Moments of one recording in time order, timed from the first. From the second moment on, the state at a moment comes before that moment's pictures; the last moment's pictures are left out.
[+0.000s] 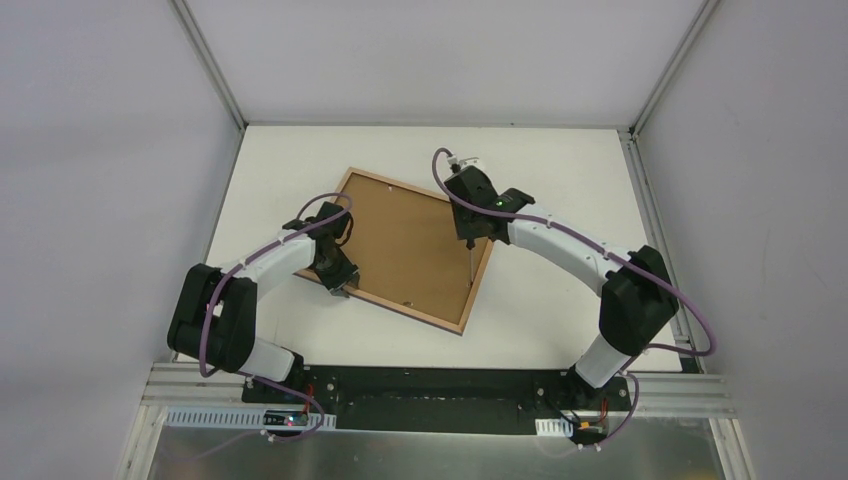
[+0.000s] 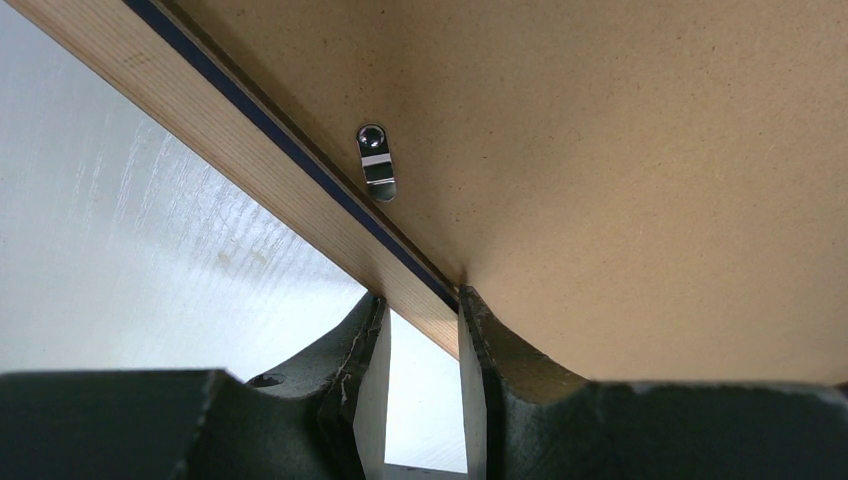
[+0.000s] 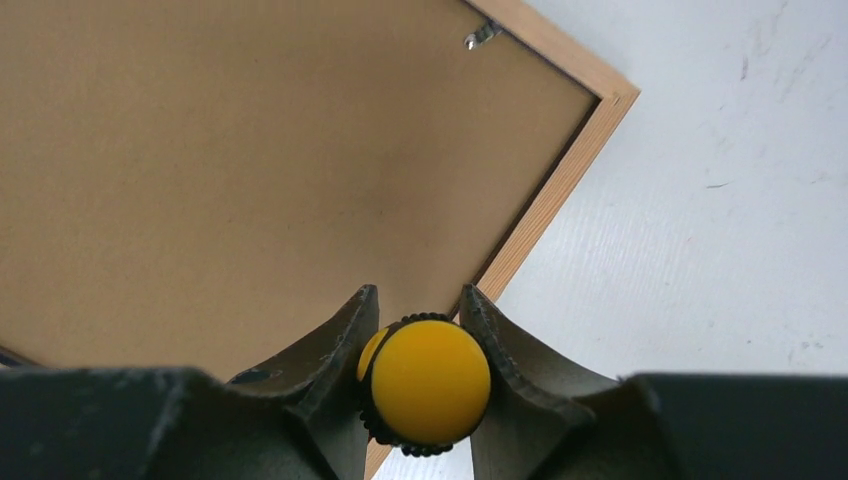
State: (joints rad) left arm -0.33 1.45 0.80 -0.73 -0.06 -0.98; right arm 0.75 1.66 1.34 -0.66 0.34 0.38
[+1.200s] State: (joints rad) left arm -0.29 1.48 0.82 -0.75 -0.01 -0.94; right arm 0.81 1.41 1.04 -0.41 0.29 0.28
